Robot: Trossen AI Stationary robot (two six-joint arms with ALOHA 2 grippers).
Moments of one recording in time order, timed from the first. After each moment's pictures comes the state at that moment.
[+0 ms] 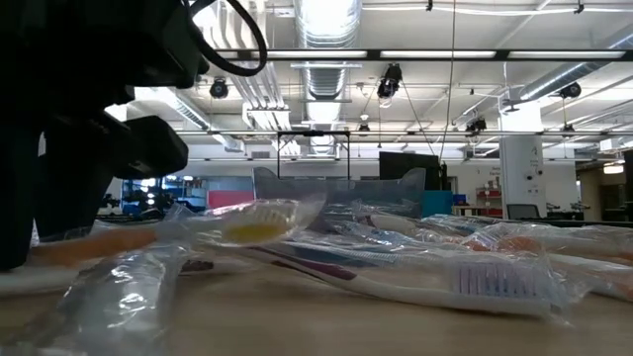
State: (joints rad) left arm -0.56 1.79 1.07 -0.40 0.06 -0.47; right arm 0.75 1.17 1.07 -0.82 0.72 0.65
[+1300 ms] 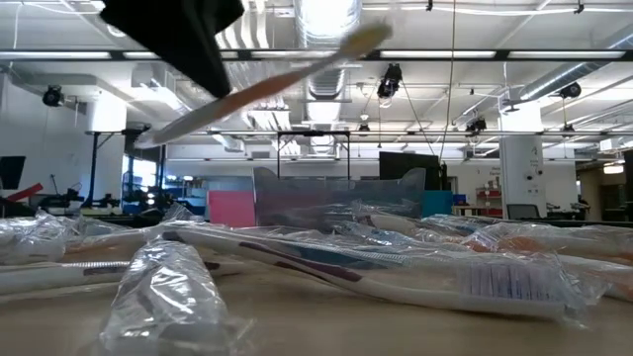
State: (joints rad) left arm -0.56 1.69 1.31 -0.71 -0.46 -0.25; right arm 0.75 1.17 1.06 -0.81 0.74 0.64
